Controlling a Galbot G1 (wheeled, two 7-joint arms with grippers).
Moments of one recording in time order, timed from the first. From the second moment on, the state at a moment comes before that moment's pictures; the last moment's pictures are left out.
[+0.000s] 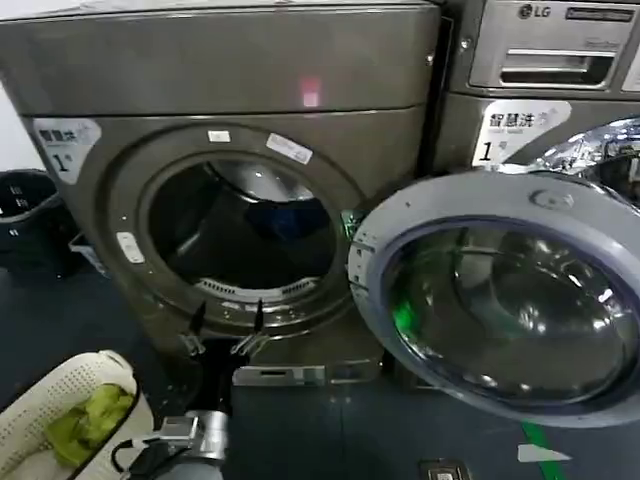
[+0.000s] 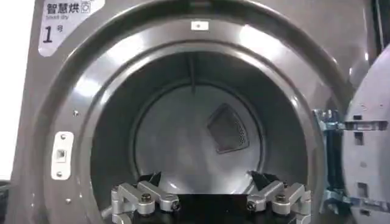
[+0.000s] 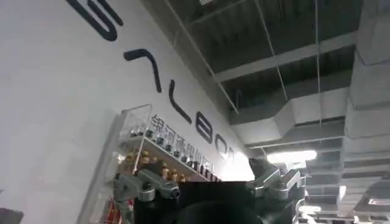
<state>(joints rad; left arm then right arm) 1.42 -1.50 -0.38 -2.17 0.02 0.07 -0.12 -1.82 0.81 2.57 1.89 0.83 -0.41 -0.03</state>
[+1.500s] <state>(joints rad) 1.40 -1.50 -0.37 -2.15 0.02 0.06 -0.09 -1.87 0.81 2.64 1.84 0.83 -0.40 -0.03</state>
